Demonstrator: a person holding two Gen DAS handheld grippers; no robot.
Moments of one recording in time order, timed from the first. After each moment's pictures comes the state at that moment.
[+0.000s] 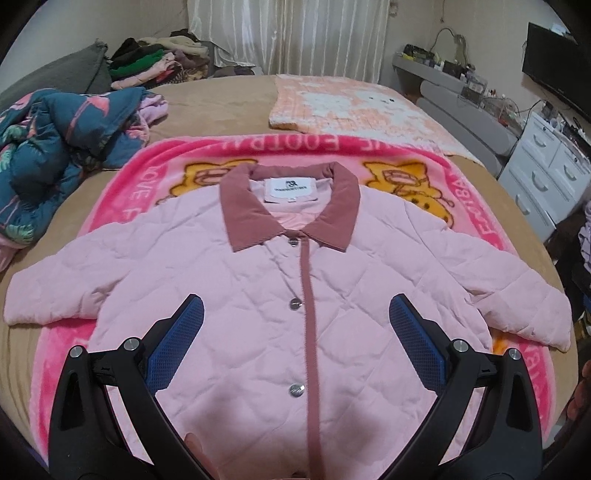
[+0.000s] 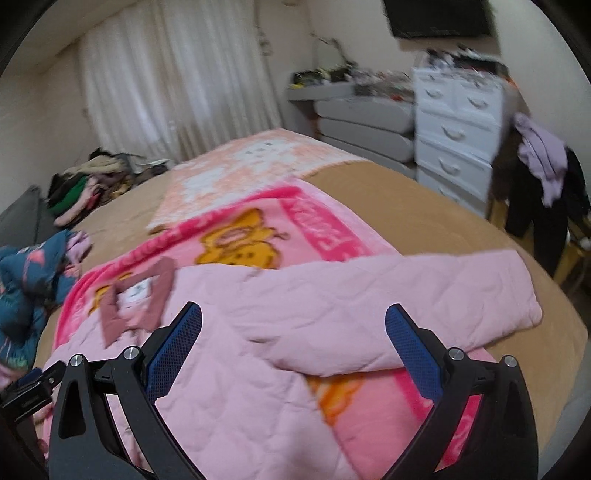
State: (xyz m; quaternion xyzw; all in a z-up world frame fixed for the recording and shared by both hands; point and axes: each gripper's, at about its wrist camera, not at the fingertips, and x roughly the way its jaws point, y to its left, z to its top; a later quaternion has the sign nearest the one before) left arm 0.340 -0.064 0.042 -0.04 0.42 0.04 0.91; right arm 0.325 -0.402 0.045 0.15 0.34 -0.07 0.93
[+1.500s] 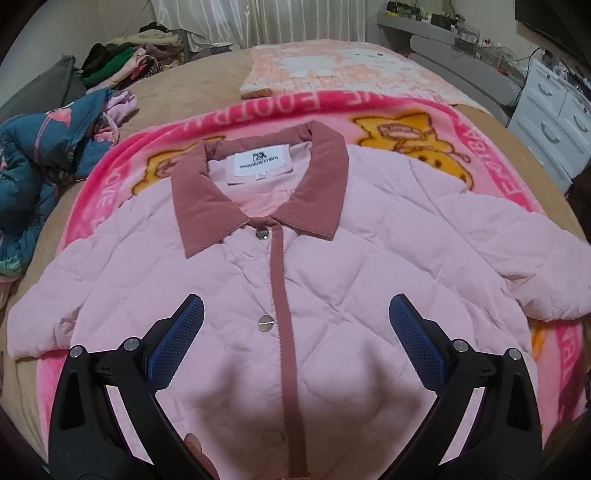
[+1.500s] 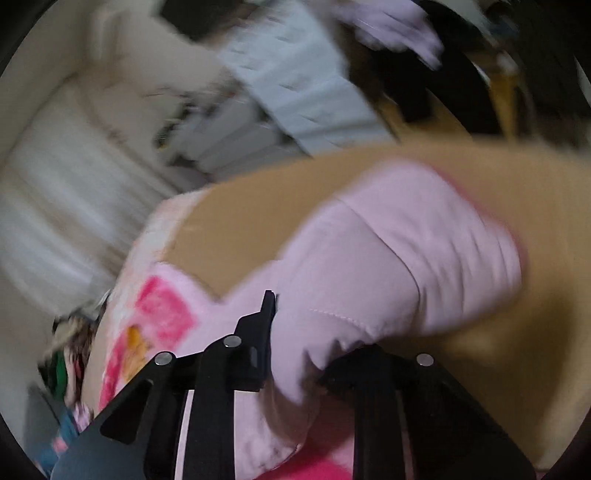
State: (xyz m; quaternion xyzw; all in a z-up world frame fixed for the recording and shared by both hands) left arm 0.402 -0.096 -0.006 0.02 0.47 0.03 0.88; right arm 0.339 -0.622 -0.051 0.39 0.24 -0.17 0.87
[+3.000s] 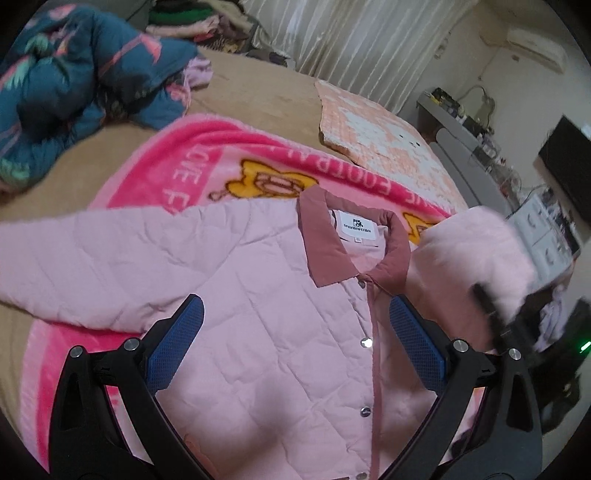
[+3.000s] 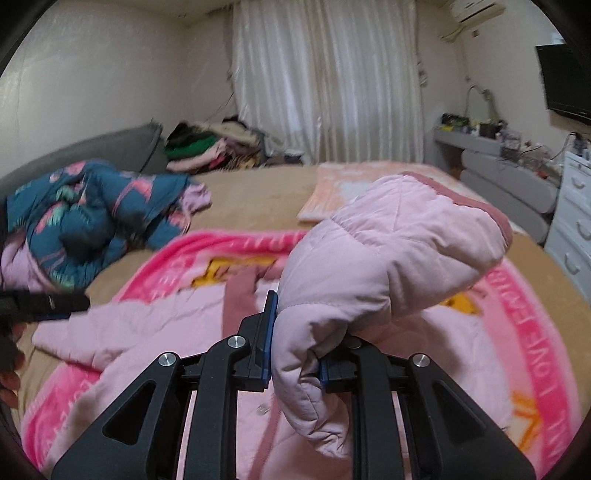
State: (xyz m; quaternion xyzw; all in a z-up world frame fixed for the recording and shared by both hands) left arm 0.346 0.118 0.061 -0.21 0.41 0.02 0.89; right arm 0.379 -0.142 0.042 0.01 0.28 0.20 0.94
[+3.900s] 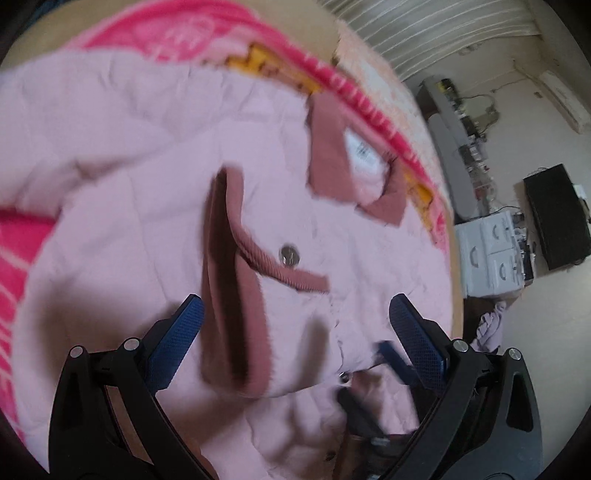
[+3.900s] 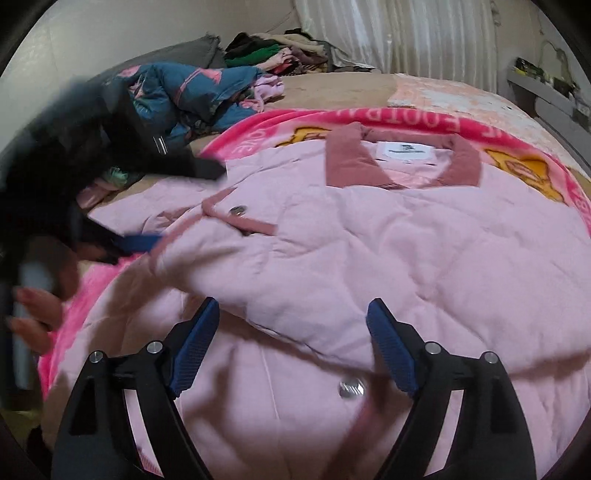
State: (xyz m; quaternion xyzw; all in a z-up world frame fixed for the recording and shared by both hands) left arm 0.350 0.121 -0.051 -0.37 0.51 -0.05 0.78; right arm 0.315 -0.095 -0.033 -0.01 0.41 0.31 0.86
